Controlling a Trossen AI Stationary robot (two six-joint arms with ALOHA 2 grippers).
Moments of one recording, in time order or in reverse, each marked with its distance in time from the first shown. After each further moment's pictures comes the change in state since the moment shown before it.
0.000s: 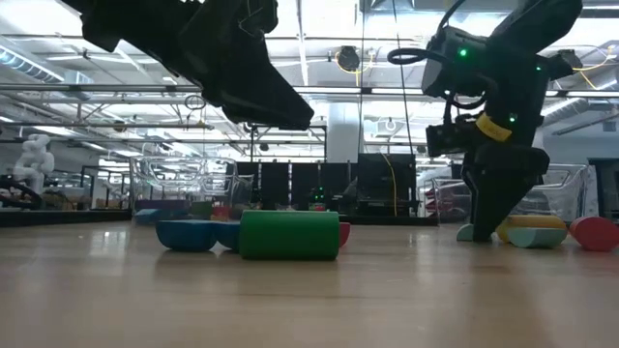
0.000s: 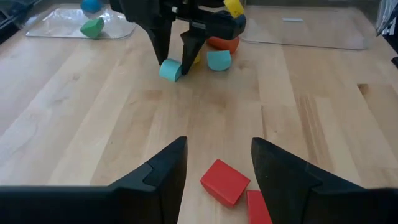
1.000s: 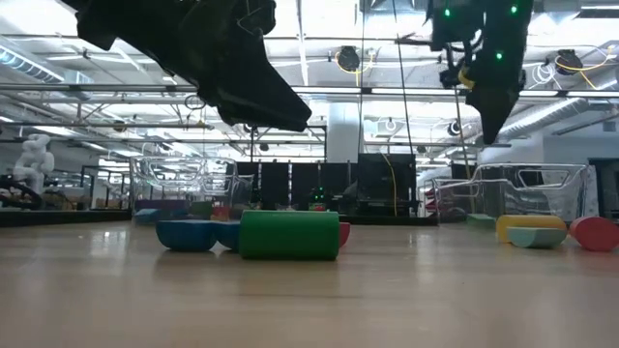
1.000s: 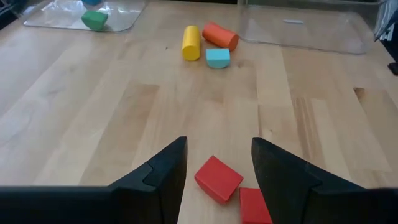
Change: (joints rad) left arm -0.014 -0.001 0.000 -0.010 -0.009 -0.053; right arm -0.337 -0.240 0.363 -0.805 0.405 -0.075
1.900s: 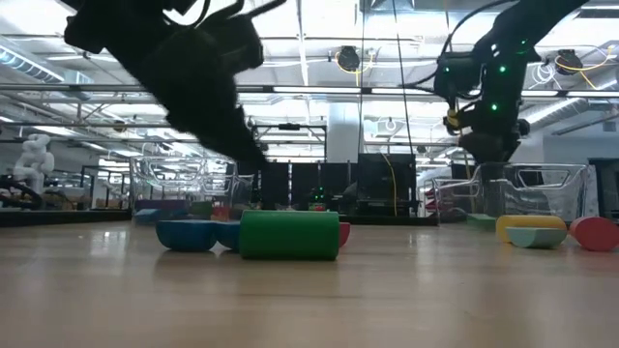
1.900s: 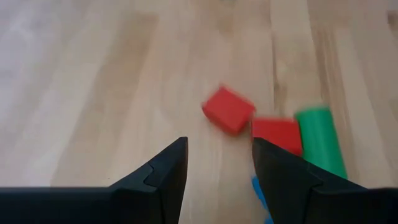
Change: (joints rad) left arm -0.006 0.000 0.000 -0.228 0.045 -0.069; right arm -0.369 -0.035 -0.254 0.422 -0.175 -0.236
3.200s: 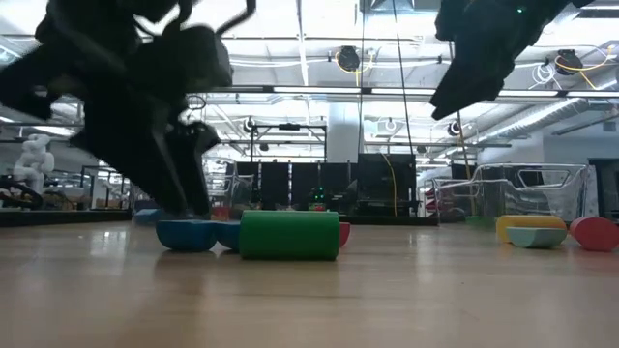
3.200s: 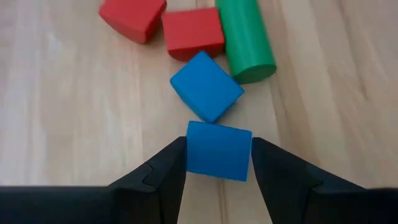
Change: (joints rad) left arm -0.072 0.021 -0.001 -0.172 0.201 0.052; right arm 0.748 -0.159 0.000 0.322 -0.045 0.284
